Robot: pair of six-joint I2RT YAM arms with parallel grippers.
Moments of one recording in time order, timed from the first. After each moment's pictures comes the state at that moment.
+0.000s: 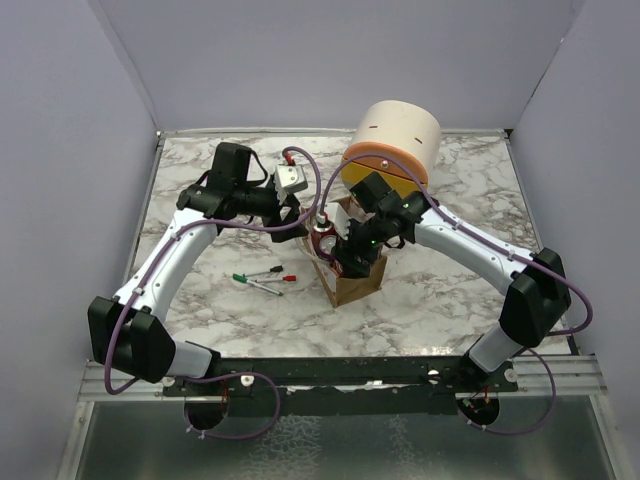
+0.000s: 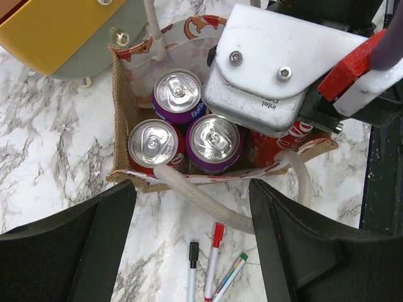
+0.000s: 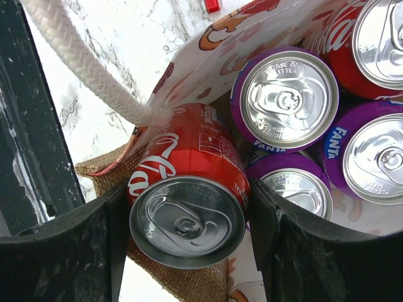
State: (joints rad) left arm -0.33 1.37 1.28 -0.65 0.86 0.59; right arm 0.73 1.61 1.34 -0.81 -0.46 -0.49
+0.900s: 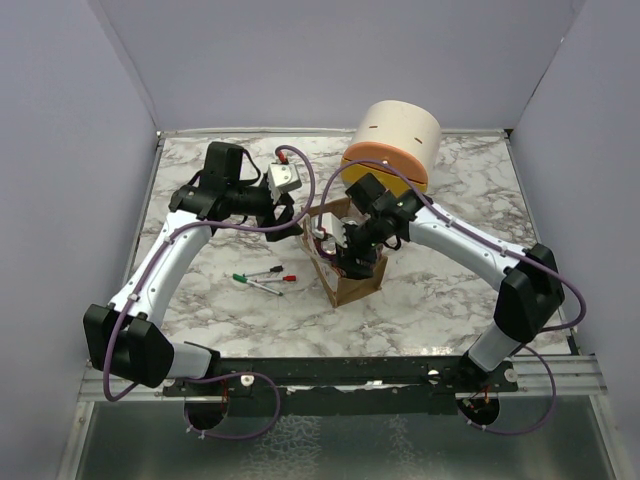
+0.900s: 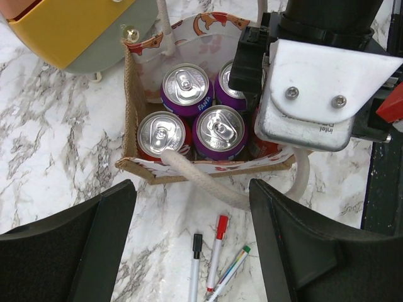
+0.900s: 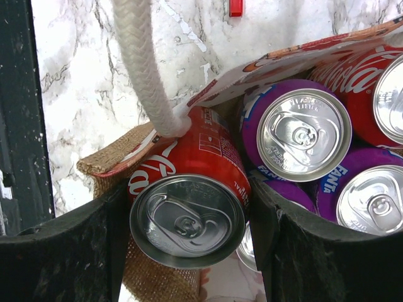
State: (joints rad) left arm -0.30 1.34 1.29 -0.69 0.86 0.61; right arm 0.74 1.64 1.37 -0.86 -0.50 -0.75
